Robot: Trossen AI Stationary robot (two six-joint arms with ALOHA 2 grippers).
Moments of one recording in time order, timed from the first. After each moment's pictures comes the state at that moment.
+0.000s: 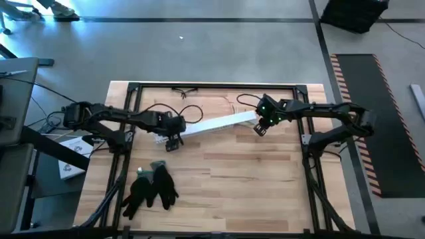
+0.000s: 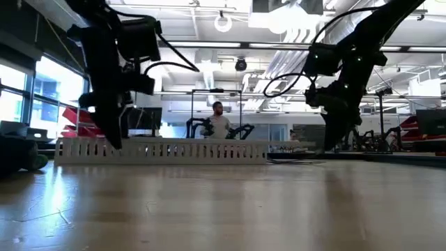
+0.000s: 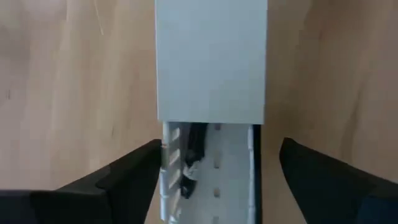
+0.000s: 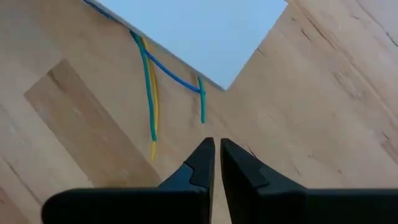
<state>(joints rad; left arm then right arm) 0.13 1.41 0.74 -0.66 -0.23 -0.07 -0.50 1.36 0.67 -0.50 0.00 0.19</state>
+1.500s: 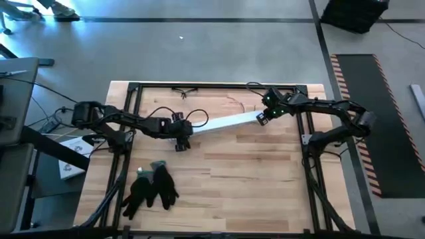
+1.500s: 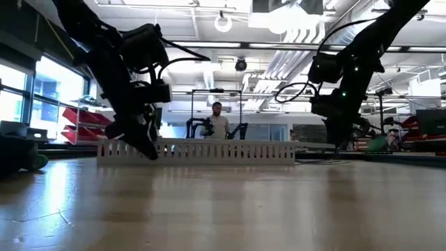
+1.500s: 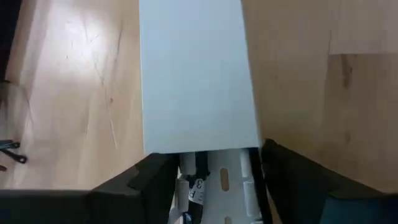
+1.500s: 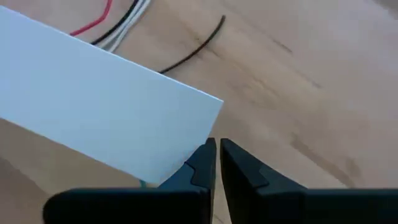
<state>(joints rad) 0.12 1.56 0.63 -0.13 -0.33 0.17 -0.65 1.39 0.66 -0.42 0.04 0.26</state>
